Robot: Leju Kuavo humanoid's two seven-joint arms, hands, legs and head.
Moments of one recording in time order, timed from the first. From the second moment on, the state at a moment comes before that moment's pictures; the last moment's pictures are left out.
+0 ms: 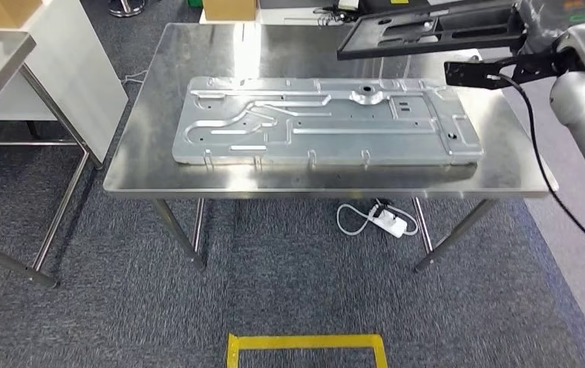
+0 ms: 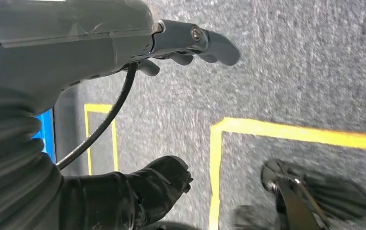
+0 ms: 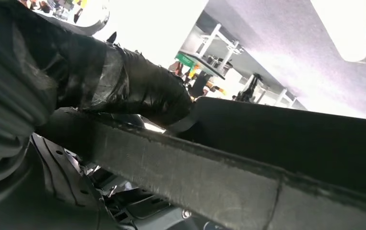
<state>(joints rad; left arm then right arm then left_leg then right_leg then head) -0.10 -0.24 1.20 -0.21 -1.22 0.16 -0.22 -1.37 -0.51 0.58 -0.89 1.08 0.34 0.02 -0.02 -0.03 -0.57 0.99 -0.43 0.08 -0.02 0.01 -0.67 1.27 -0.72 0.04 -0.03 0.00</state>
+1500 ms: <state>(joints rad) -0.11 -0.25 1.22 -0.20 -1.21 0.15 -0.27 -1.24 -0.58 0.59 -0.89 0.97 0.28 -0.01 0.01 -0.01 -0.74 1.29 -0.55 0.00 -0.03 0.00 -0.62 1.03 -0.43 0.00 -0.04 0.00</state>
